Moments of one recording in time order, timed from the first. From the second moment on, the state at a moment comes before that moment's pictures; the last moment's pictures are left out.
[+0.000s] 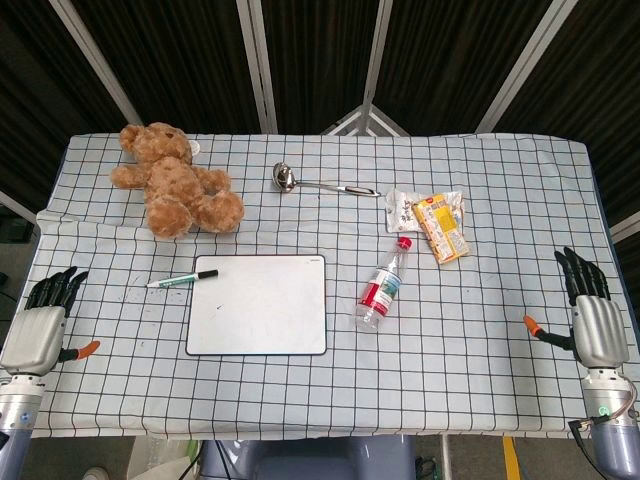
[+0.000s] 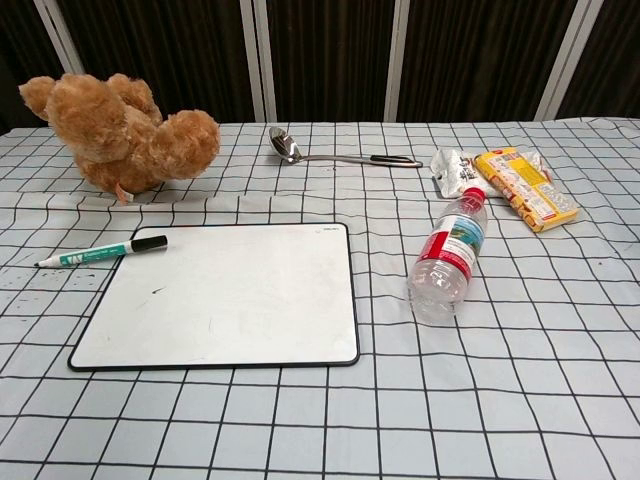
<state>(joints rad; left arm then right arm) -0.17 -1.19 -0.07 -1.70 1.31 1.35 0.20 0.17 -1.18 0.17 -1.58 -1.37 1.40 0.18</state>
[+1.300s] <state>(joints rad) -0.43 -1.32 -0.23 -1.61 0.89 1.06 0.40 0.17 -1.18 0.18 -1.58 -1.37 1.40 0.19</state>
